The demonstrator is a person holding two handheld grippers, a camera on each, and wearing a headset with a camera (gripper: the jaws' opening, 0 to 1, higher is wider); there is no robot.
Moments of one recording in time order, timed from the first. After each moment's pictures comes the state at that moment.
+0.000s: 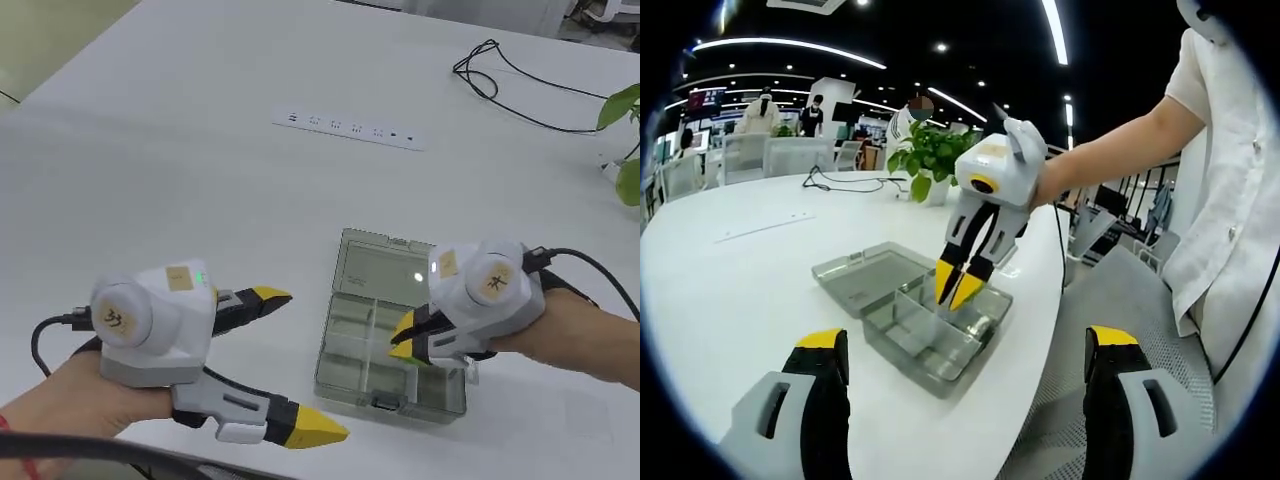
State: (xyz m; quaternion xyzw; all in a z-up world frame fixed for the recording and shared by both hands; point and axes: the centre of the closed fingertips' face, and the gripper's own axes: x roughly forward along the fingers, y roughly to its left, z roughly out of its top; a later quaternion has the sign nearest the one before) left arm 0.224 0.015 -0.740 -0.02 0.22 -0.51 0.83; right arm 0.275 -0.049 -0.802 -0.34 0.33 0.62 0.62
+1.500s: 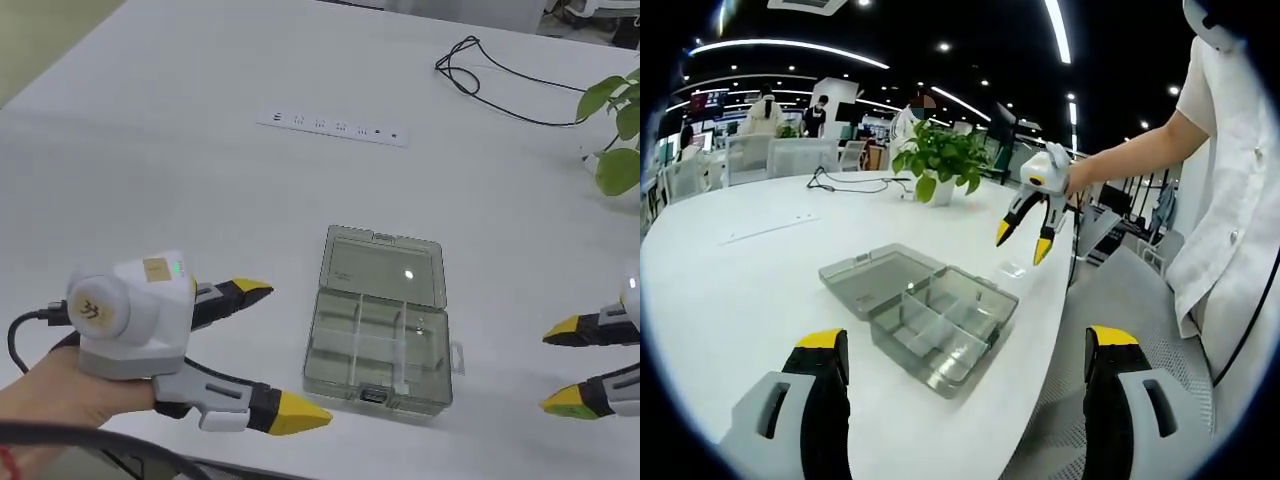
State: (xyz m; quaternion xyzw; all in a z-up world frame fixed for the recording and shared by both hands) left arm 0.227 0.017 -0.735 -0.01 0.22 -0.50 0.84; right arm 0.256 -0.230 -0.796 -0.31 0.42 0.54 0.66
